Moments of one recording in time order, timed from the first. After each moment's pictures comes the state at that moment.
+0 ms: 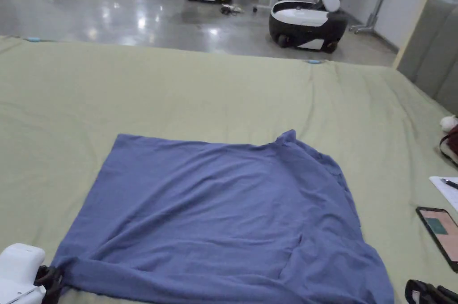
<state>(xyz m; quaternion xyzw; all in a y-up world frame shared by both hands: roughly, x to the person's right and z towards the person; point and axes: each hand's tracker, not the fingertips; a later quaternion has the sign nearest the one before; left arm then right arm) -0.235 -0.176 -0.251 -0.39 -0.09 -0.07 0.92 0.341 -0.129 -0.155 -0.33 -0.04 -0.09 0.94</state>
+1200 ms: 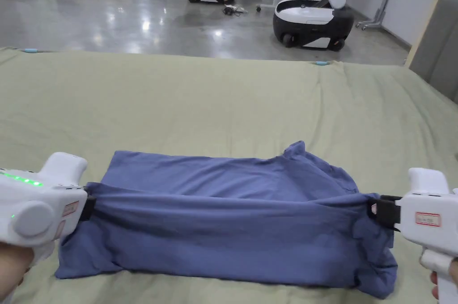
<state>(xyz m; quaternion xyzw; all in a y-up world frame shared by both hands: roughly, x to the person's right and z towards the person) -0.194 -0.106 -0.434 -0.41 -0.06 -0.12 0.90 0.335 -0.104 -0.380 -0.40 0.00 -0.06 0.92</state>
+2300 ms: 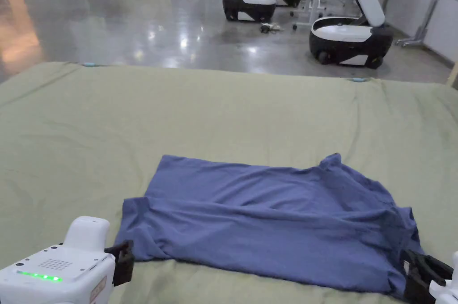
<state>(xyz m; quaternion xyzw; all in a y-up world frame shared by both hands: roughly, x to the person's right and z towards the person) -0.217 -0.133 -0.293 -0.33 -0.03 -0.04 0.94 0.268 -0.115 -0.231 -0.23 0.01 -0.02 0.97</state>
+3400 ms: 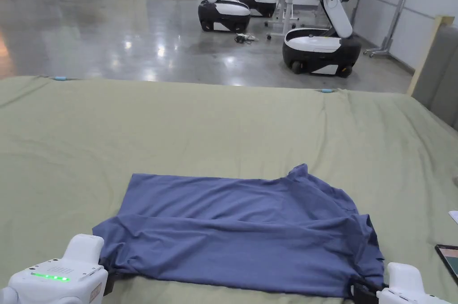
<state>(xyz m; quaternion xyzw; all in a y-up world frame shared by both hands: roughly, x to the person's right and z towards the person) -0.199 -0.161 -0.328 -0.39 -0.02 -0.06 0.92 0.325 -0.197 -0.287 -0.38 -0.01 -0.06 0.92</state>
